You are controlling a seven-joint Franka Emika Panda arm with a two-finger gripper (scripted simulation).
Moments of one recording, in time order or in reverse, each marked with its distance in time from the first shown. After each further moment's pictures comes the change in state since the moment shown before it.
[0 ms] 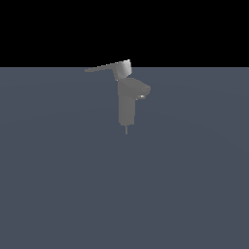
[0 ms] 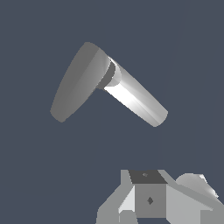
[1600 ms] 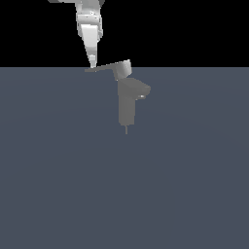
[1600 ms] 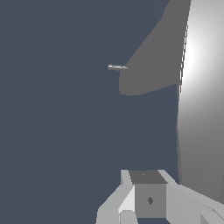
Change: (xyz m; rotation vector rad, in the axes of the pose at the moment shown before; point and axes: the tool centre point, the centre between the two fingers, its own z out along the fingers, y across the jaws) arm 0.088 -0.161 0.159 -0.118 0.022 0.677
